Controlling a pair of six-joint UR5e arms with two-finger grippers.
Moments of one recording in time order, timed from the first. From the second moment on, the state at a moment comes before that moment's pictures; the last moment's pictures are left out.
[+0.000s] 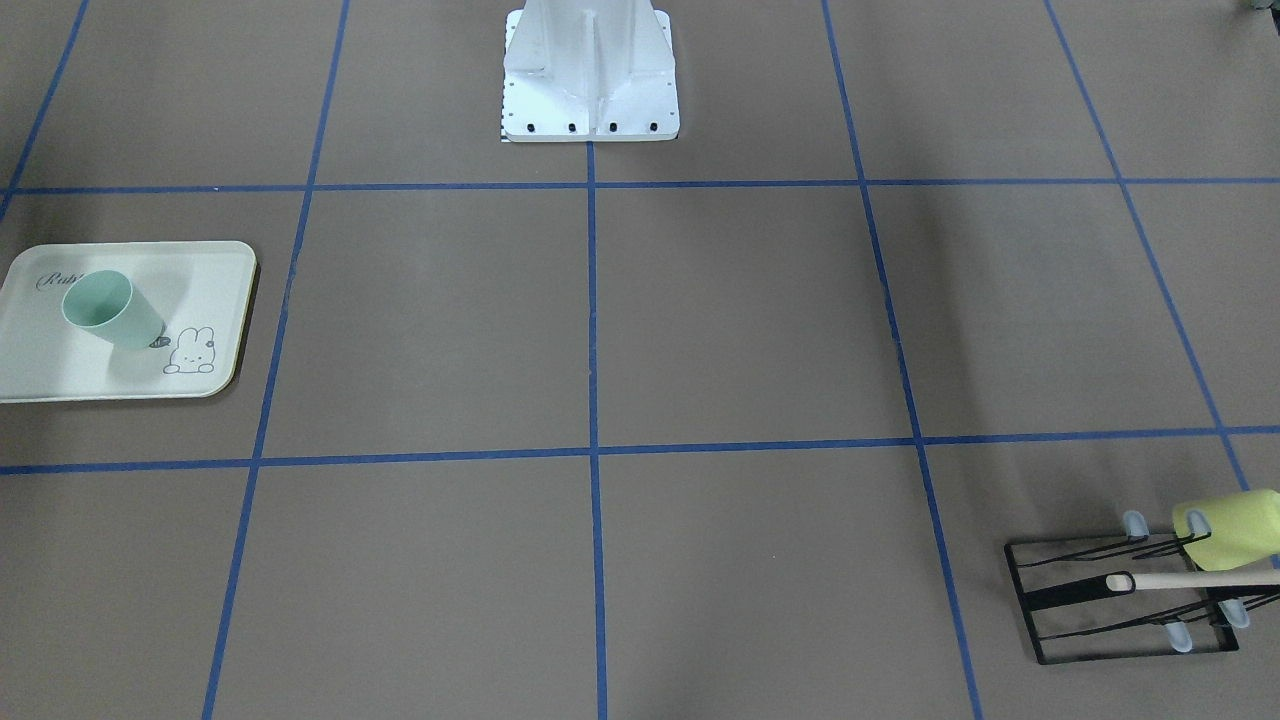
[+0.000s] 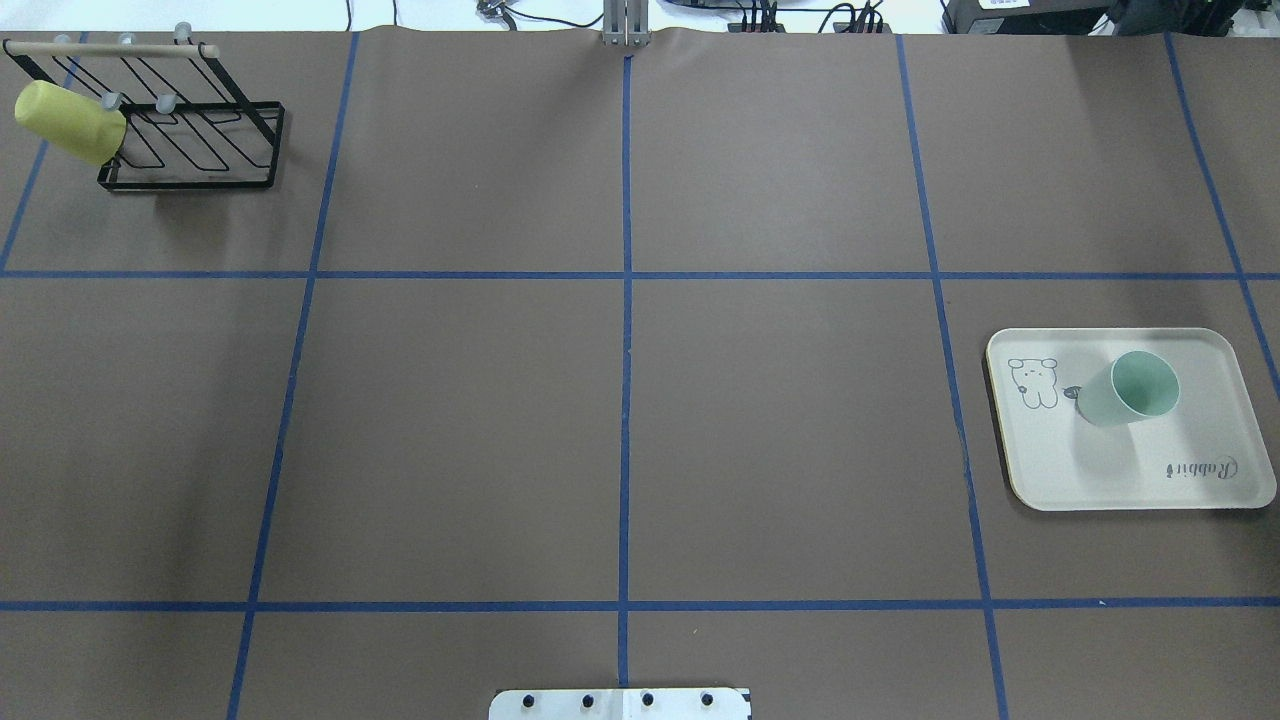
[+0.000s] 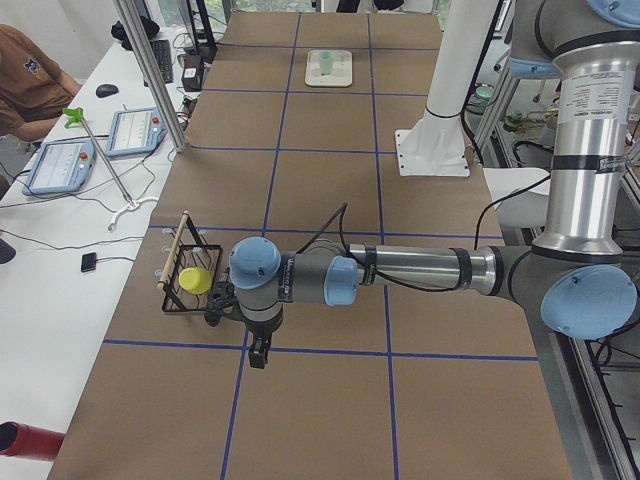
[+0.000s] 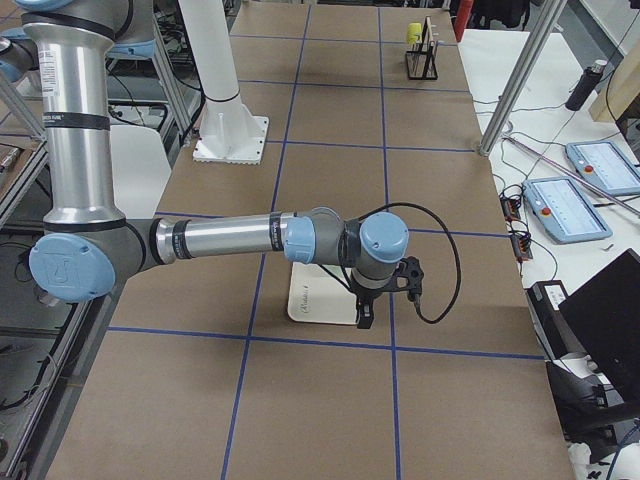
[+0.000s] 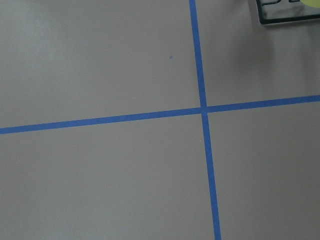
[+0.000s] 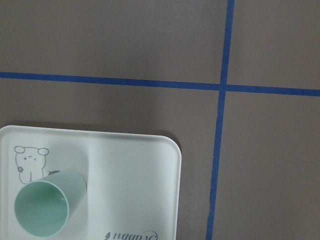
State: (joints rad) left arm -1.61 -1.58 -1.60 -1.59 -2.32 0.10; right arm 1.58 -1.56 1.66 -1.72 2.44 -0.06
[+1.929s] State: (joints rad) left arm -1.61 -1.58 -1.60 -1.59 -2.32 0.10; right arm 1.60 -1.56 1.62 -1.69 2.45 -0.11
